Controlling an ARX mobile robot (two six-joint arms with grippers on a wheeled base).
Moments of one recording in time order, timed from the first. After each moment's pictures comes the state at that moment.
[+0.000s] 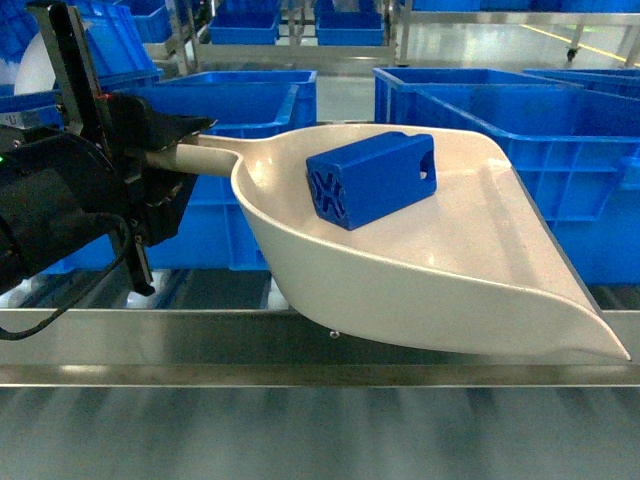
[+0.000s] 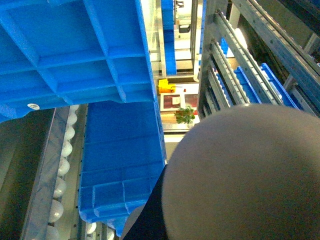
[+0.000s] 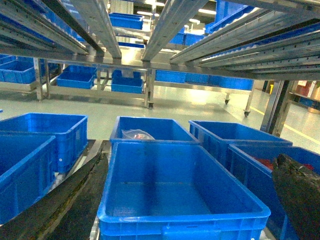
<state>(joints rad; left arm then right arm) -0.26 1.85 0.61 1.28 0.16 -1.55 0.31 0.95 0.51 0.73 0.44 -0.23</state>
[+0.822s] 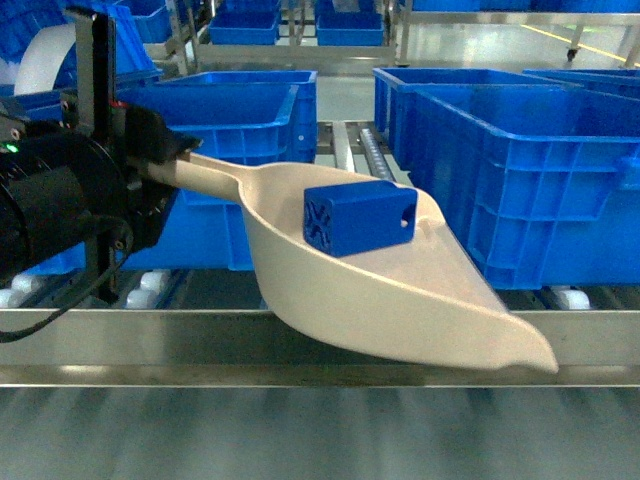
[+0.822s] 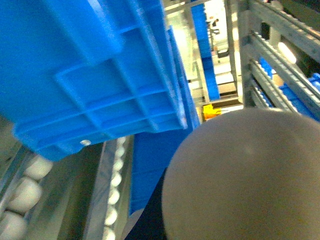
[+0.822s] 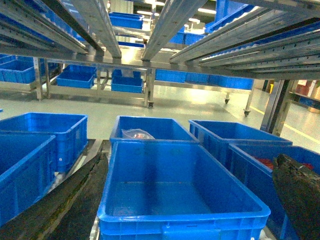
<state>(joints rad) -0.29 1.73 0.63 1.01 -0.03 -1.33 0.31 0.95 0.51 0.72 0.44 -0.23</state>
